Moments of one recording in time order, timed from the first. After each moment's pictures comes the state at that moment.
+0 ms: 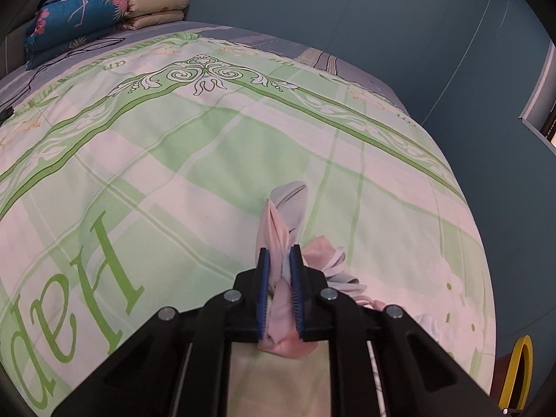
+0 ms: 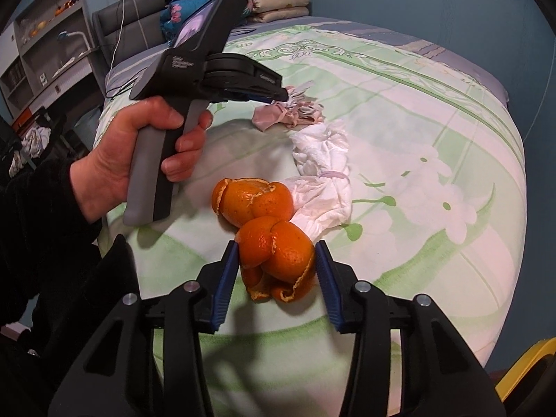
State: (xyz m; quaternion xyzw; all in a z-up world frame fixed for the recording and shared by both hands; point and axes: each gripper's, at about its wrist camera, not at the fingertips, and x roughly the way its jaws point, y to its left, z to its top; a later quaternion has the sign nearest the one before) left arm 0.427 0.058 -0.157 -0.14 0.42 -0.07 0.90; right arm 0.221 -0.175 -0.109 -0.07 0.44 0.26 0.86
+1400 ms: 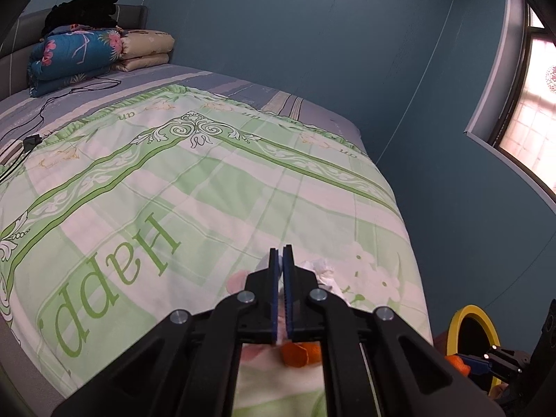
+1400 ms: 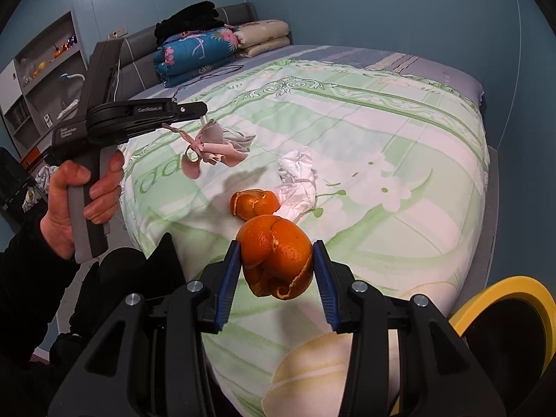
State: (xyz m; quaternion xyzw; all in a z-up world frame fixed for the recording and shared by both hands) left arm 0.280 0.067 -0.055 -0.14 0.33 -0.11 0.93; right arm 0.150 -0.242 -0.044 -0.01 0.39 0.25 0.89
